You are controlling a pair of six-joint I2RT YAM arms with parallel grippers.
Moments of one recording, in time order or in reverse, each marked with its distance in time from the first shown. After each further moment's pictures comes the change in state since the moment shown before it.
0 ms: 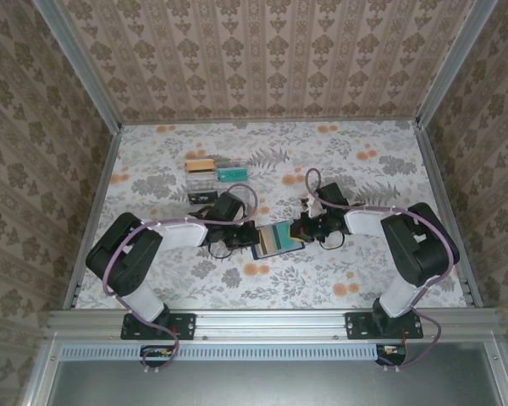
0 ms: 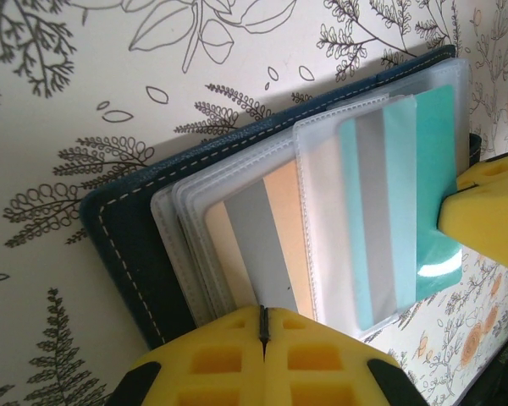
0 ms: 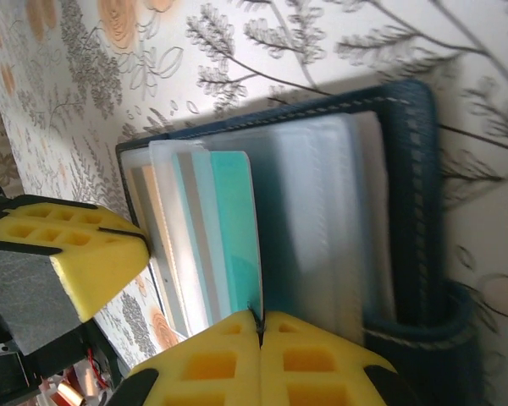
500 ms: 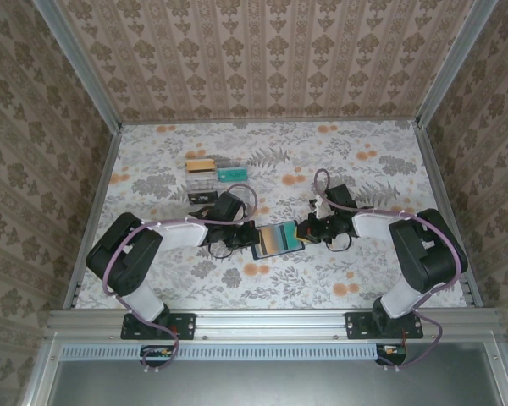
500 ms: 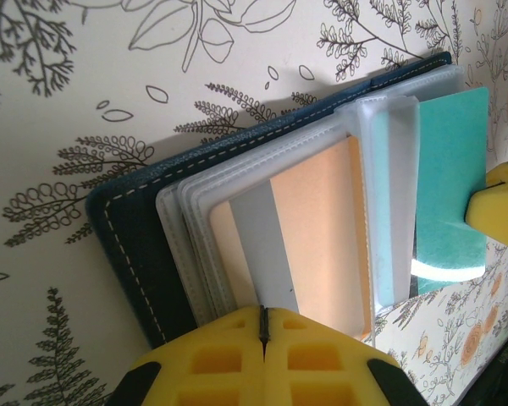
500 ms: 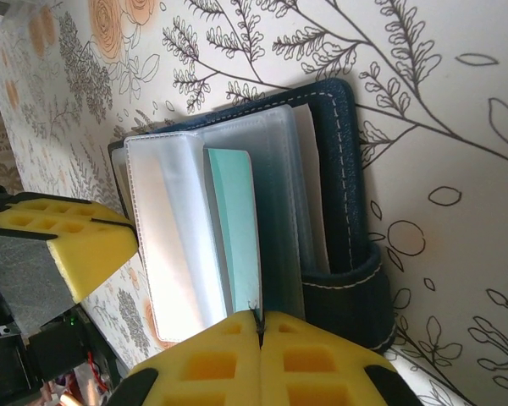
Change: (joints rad) left arm 0.000 0.000 0.000 0.000 0.000 0.000; right arm -0.045 -0.056 -0.049 -0.006 -0.004 -0.013
